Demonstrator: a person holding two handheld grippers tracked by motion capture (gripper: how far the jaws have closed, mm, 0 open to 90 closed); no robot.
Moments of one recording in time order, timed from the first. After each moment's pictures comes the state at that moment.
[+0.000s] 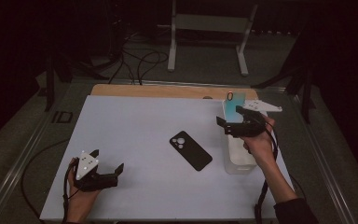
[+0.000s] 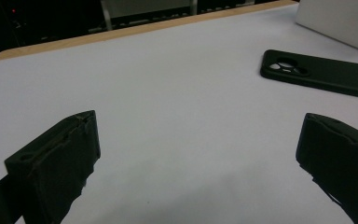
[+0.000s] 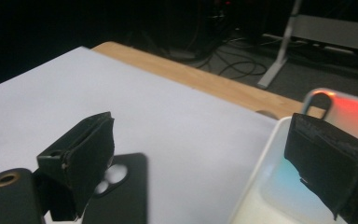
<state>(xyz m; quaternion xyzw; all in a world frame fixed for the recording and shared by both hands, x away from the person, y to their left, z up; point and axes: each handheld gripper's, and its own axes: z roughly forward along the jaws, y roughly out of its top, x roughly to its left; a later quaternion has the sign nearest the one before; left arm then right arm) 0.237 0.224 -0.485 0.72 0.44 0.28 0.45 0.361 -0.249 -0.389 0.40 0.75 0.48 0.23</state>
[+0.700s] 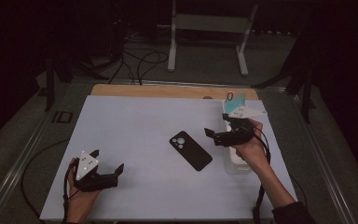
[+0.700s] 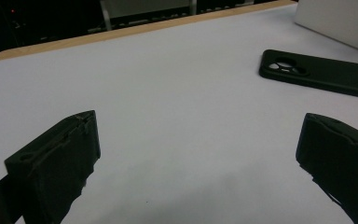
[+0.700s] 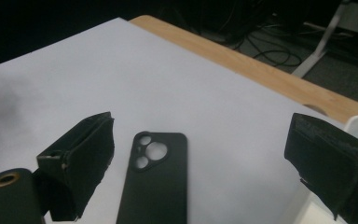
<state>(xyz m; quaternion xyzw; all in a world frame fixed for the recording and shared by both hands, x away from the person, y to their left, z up) 0.236 0.223 -0.485 0.73 0.44 0.28 0.45 0.347 -0.218 -0.395 0.35 0.79 0.46 0.19</state>
